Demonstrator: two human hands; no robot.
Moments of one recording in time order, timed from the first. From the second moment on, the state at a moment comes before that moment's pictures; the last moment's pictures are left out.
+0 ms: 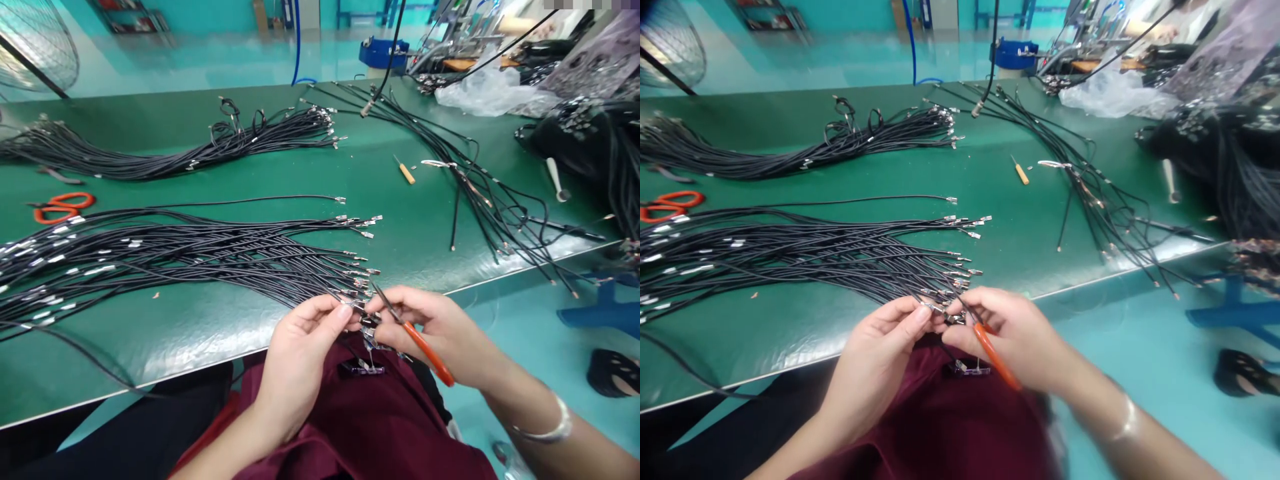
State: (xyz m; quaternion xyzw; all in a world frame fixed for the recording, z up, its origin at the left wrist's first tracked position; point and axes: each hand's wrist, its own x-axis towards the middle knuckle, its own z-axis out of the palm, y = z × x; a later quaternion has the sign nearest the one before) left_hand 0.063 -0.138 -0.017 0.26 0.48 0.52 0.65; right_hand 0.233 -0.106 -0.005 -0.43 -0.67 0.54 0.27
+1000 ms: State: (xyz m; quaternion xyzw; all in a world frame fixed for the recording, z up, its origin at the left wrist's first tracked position) left_hand 0.038 -0.144 -0.018 0.32 0.51 0.45 0.66; right_hand 0.233 -0.100 -0.020 -0.28 -0.90 0.25 0.21
